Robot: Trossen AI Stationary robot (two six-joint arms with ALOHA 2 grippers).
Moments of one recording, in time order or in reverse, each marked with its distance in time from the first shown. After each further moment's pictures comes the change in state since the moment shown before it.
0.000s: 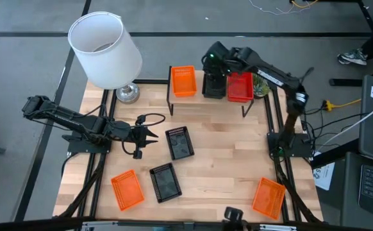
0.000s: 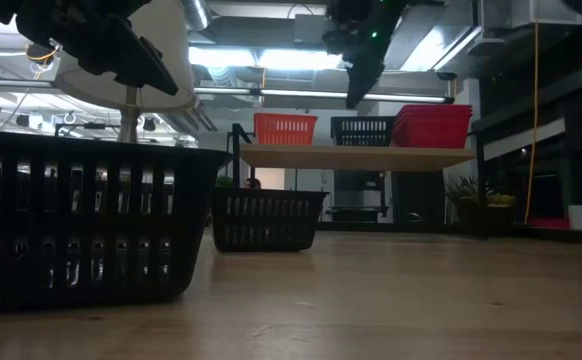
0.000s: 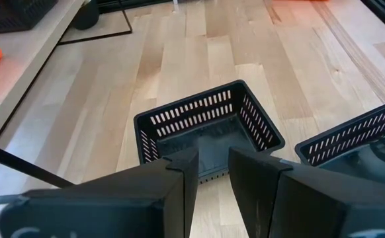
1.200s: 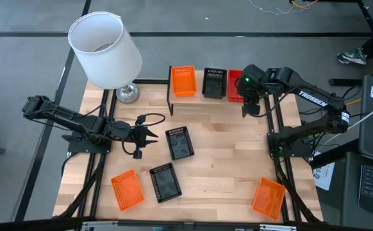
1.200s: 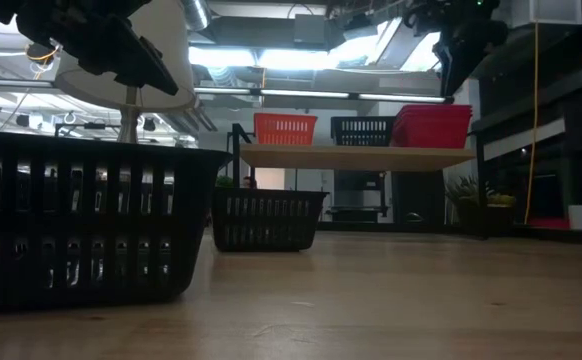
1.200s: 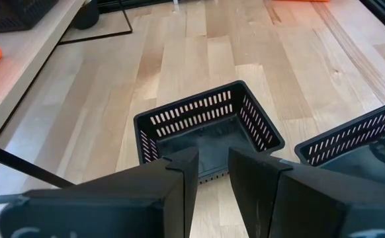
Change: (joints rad) left arm 0.000 0.000 0.000 0.001 0.000 -0.004; right arm 0.087 -0.568 -0.554 -0.133 0.077 -0.041
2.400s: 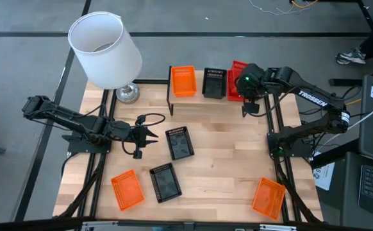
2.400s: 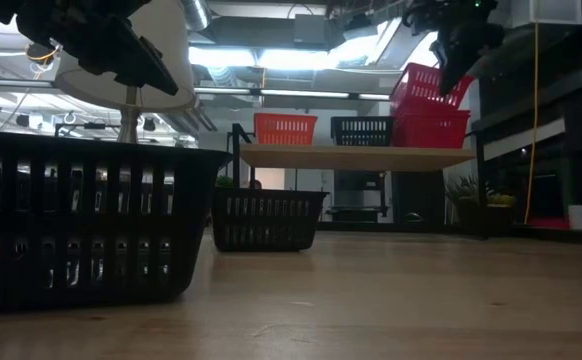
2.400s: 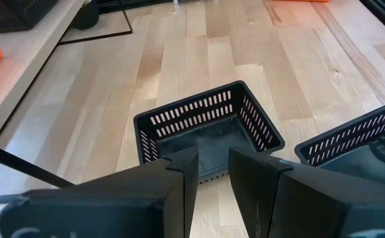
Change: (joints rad) left arm 0.000 0.000 0.000 0.000 0.000 0.000; right arm -0.014 0.000 -0.001 0.030 0.018 -0.032
